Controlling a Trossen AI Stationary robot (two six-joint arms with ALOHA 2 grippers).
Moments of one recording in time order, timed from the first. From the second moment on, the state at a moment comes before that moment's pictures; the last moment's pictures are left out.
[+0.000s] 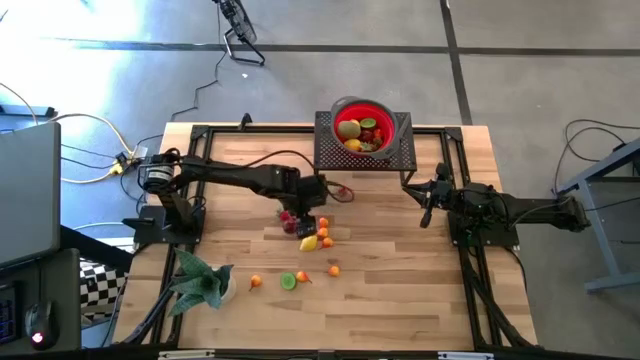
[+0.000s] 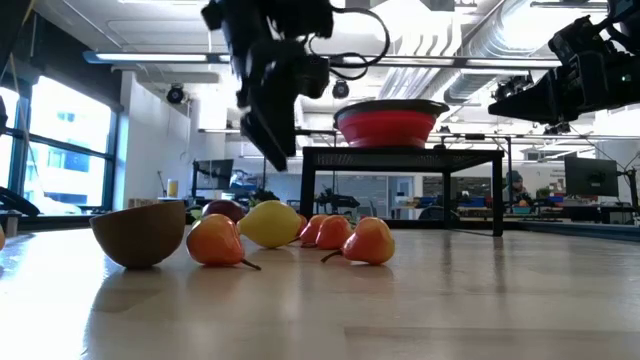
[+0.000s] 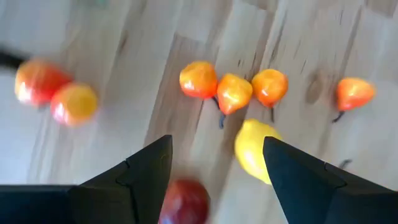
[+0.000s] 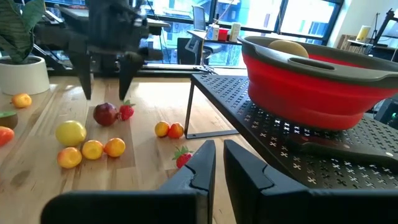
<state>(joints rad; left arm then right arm) 0.06 1.75 1.37 -0.76 0.09 -0.27 -0.03 0.12 0.08 -0.06 0.34 -0.08</state>
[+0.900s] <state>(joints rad) 0.06 1.75 1.41 -1.07 0.07 -0.90 -0.03 0.12 0.08 -0.06 0.34 -0.08</state>
